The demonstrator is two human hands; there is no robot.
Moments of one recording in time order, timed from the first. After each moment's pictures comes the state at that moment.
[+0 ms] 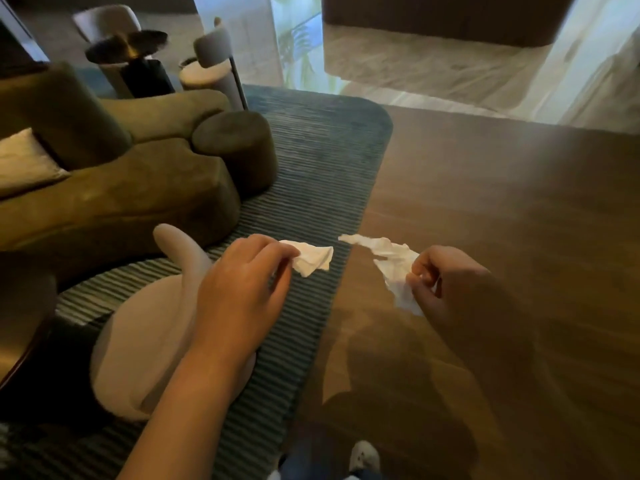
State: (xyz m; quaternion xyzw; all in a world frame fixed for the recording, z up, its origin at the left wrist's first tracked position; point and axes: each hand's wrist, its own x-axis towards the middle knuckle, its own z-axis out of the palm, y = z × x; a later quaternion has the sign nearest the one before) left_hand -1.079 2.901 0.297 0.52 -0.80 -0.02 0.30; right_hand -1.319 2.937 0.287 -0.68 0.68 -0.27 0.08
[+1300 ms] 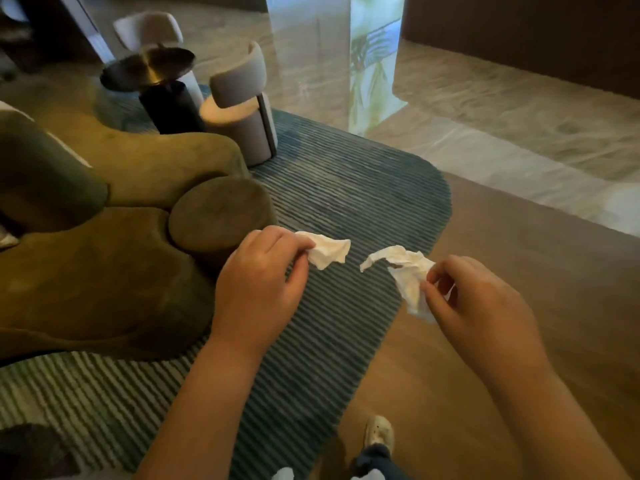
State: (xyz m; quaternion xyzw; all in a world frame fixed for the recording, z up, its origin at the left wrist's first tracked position) left_hand -1.325 2.055 0.290 0.61 -0.72 0.03 0.32; right_hand -1.568 2.051 0.277 -0.74 0.61 -0.24 0.13
